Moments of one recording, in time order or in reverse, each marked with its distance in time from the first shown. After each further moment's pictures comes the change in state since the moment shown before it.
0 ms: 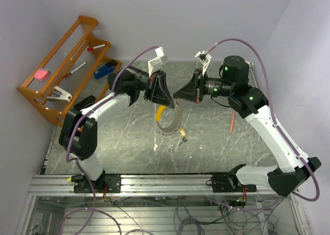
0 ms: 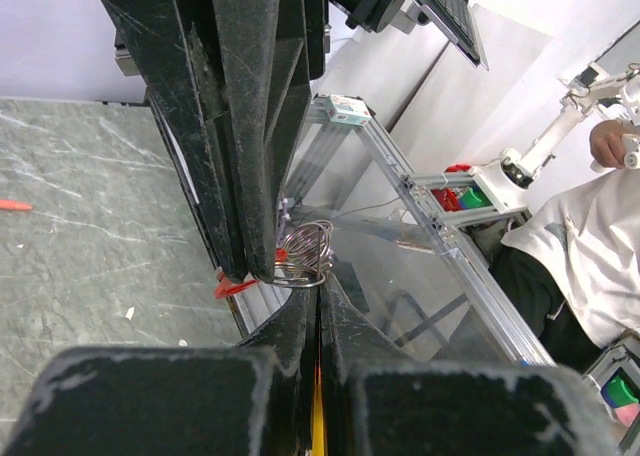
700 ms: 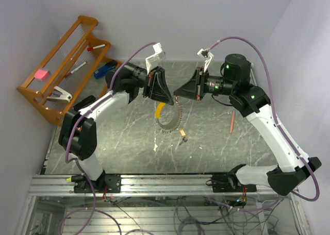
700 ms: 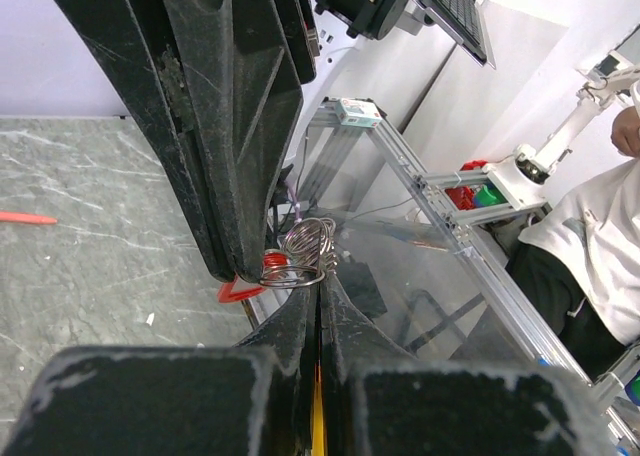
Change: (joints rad) left arm 0.015 0.000 0.055 0.000 0.000 0.002; right arm -0.004 0.005 0.031 -0.037 0.036 0.095
